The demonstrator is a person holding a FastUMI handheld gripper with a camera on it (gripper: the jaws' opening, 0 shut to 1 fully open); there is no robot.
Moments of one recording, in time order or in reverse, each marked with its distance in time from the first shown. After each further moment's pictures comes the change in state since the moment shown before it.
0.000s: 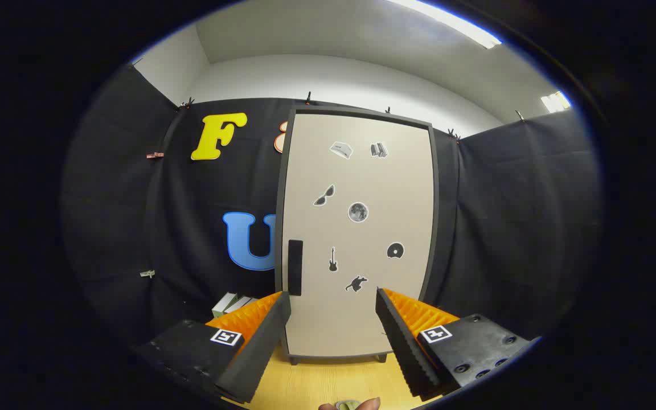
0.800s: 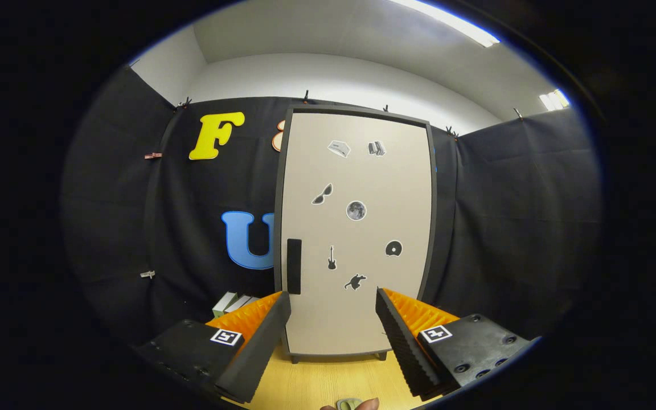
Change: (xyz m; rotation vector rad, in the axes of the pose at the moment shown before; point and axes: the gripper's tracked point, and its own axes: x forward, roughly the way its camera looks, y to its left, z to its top) arm -0.002 -0.003 0.003 0.009 0.003 -0.002
